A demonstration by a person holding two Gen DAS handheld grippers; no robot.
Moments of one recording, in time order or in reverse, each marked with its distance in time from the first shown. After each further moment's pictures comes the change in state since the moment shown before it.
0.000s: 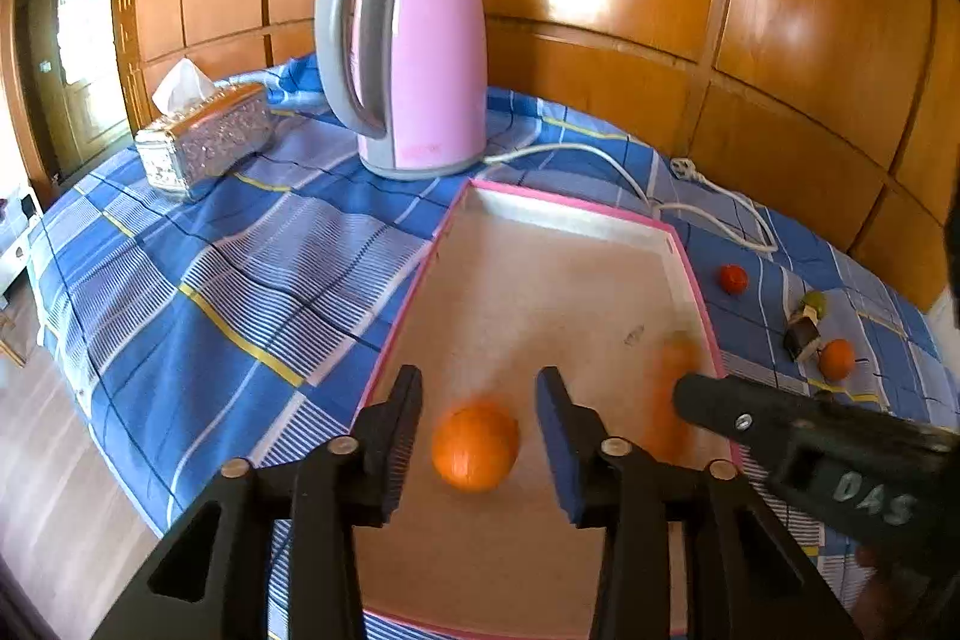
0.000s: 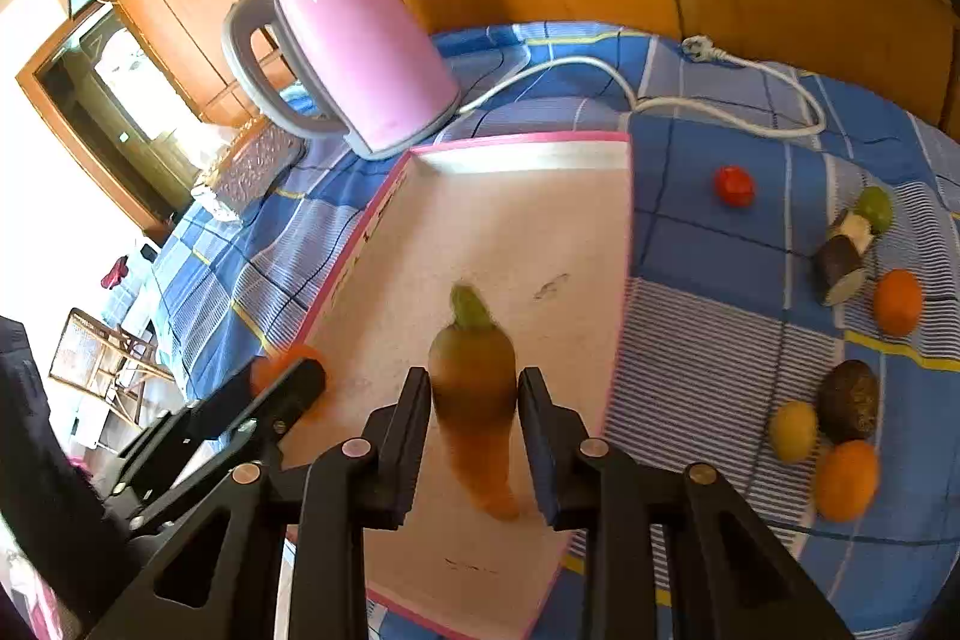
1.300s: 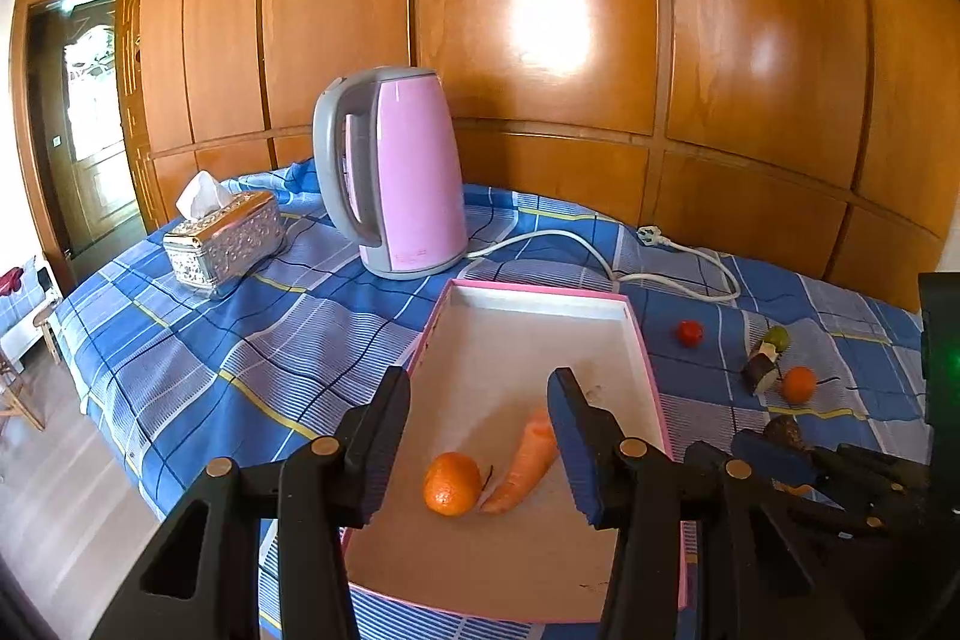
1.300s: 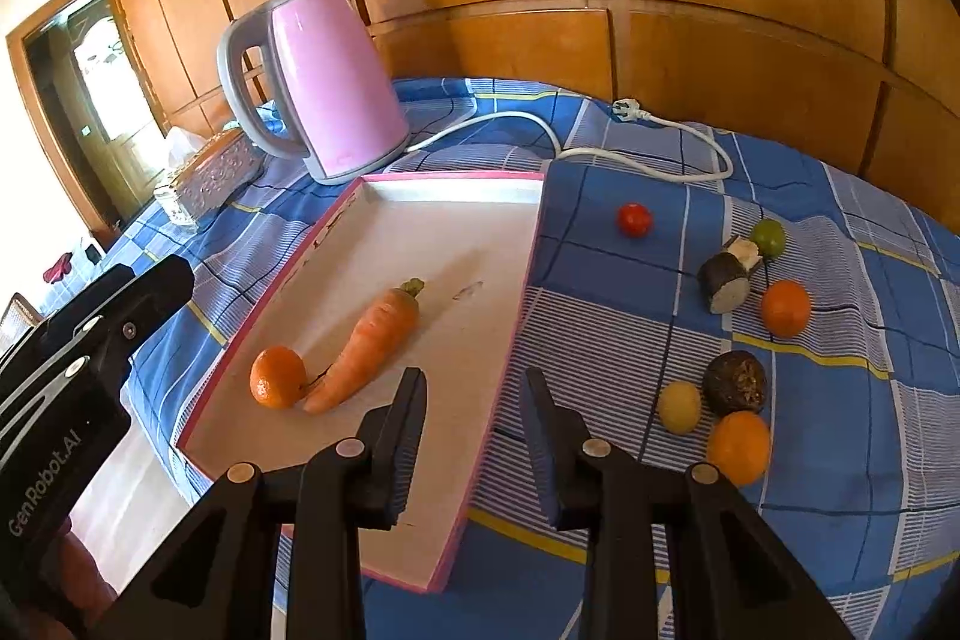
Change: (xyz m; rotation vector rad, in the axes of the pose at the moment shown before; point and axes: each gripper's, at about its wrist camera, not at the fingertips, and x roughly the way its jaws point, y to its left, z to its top) left arm -0.068 -0.029 0.005 0.083 -0.191 0.020; right arm -0.047 -0.005 -0.035 -0.070 -0.147 -0.189
